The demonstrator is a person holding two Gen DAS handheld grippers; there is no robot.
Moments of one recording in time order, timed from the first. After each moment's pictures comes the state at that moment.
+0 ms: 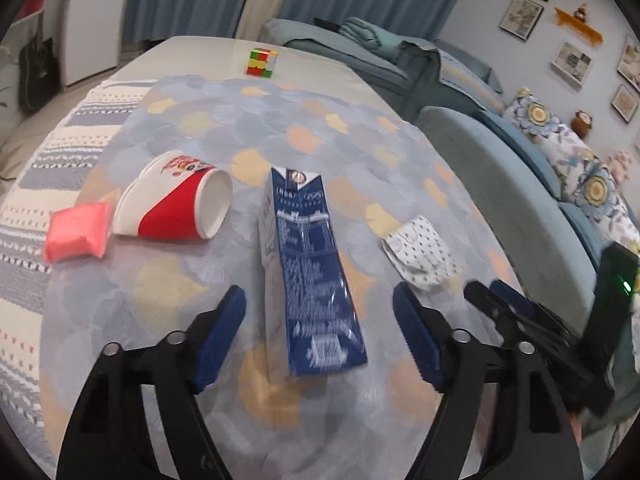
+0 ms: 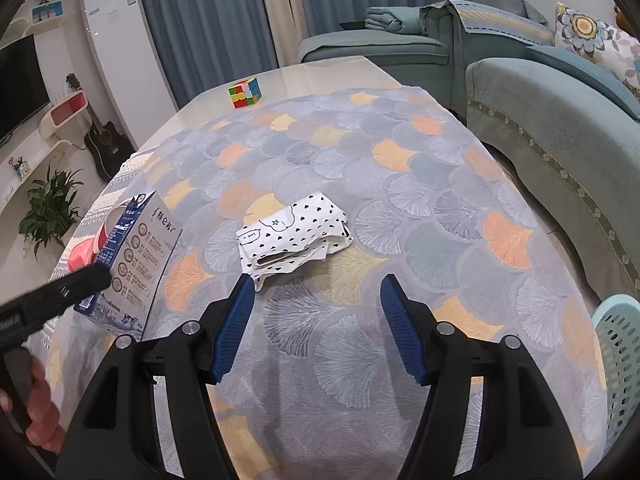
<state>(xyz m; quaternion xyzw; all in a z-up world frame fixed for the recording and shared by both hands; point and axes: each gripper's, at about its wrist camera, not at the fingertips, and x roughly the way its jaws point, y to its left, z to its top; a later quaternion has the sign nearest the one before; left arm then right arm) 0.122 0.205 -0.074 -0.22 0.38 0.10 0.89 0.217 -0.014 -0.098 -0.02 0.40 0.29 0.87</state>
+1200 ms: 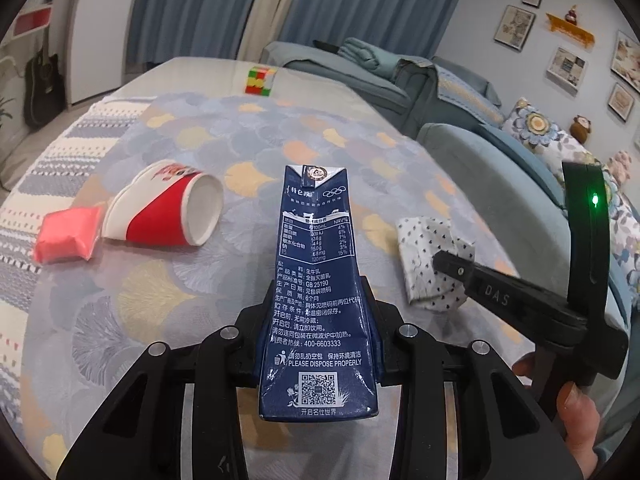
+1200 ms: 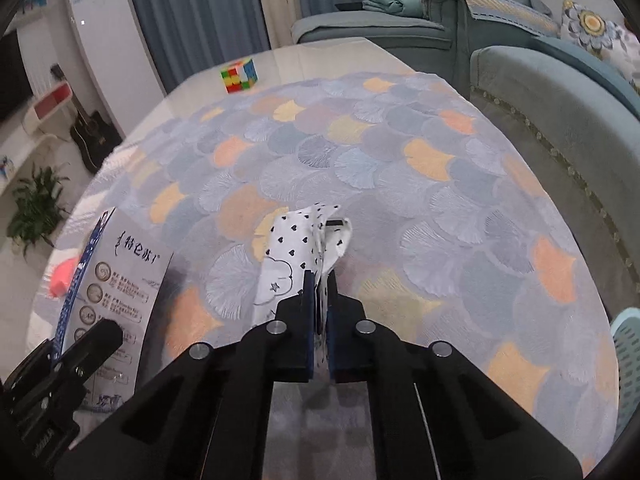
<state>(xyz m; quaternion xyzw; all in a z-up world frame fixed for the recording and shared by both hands) 0.113 0.188 -0.079 -0.20 0.33 0.11 0.92 0.246 0.032 -0.103 -0.02 0.43 0.27 0.86</state>
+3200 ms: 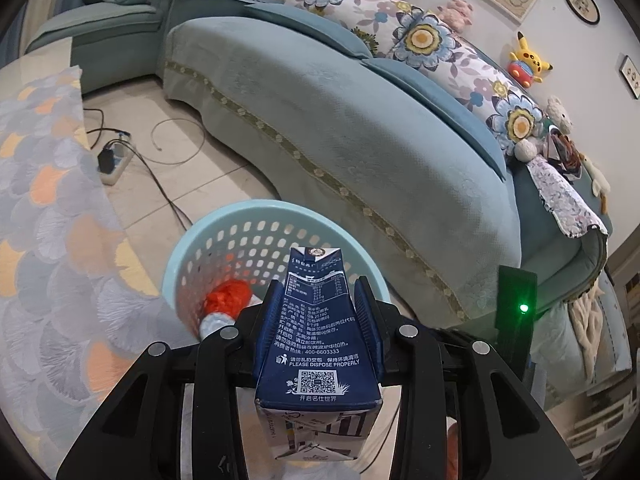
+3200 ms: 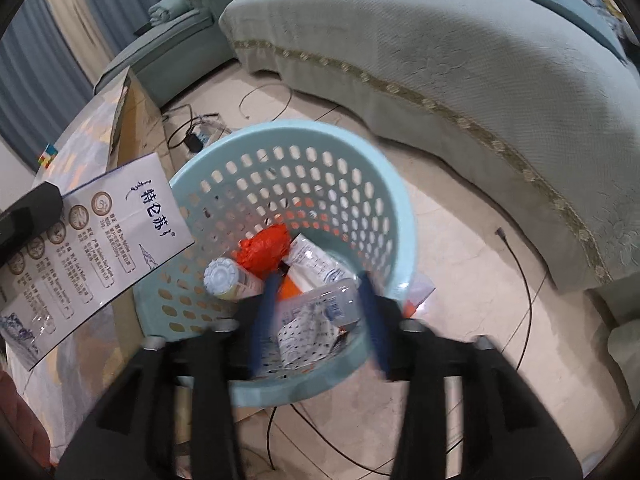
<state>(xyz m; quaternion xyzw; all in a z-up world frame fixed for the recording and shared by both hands) 0.204 -0.214 -0.081 -0.13 0.43 -0.23 0.86 0.183 -0.437 -0.149 0.11 0.50 0.02 0.86</state>
